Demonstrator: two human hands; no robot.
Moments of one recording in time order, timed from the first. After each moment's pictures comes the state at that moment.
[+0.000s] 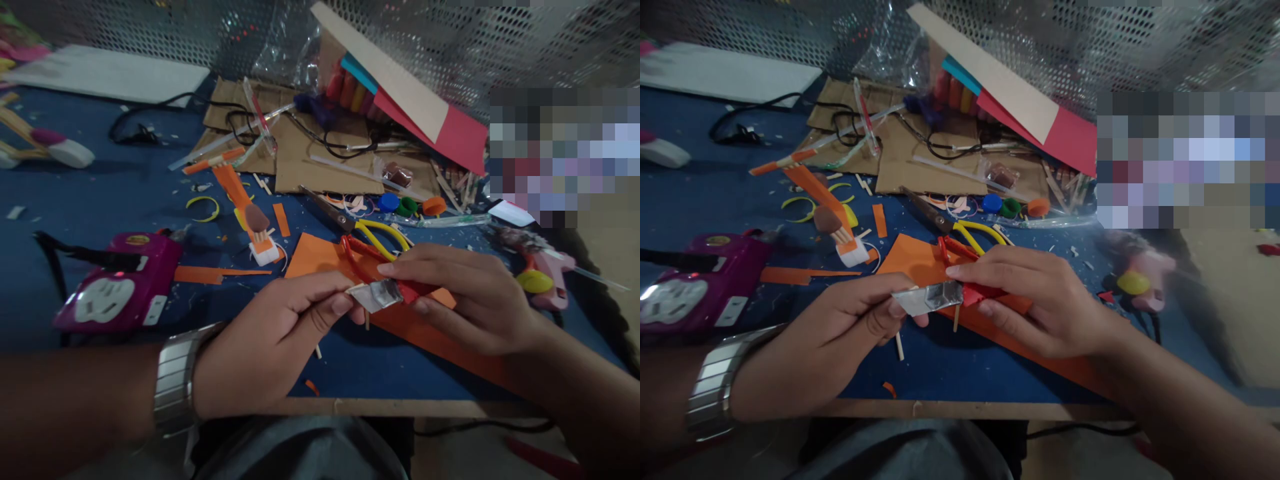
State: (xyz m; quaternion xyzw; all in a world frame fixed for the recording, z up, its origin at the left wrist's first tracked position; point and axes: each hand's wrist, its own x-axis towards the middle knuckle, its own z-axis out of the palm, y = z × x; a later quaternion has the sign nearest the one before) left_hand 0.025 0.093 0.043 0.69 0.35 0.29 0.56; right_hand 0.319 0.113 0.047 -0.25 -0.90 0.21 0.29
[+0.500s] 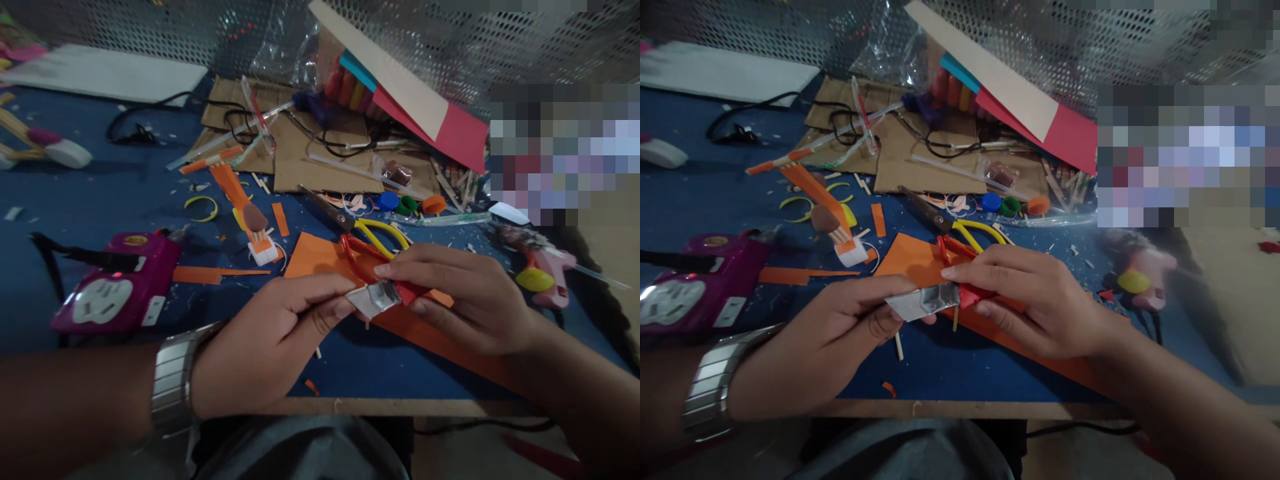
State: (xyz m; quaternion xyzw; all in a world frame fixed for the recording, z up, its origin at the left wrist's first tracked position) left_hand 0.027 0.097 0.045 0.72 0.34 0.31 0.53; right_hand 0.318 0.112 0.046 -0.25 -0.90 0.20 0.29
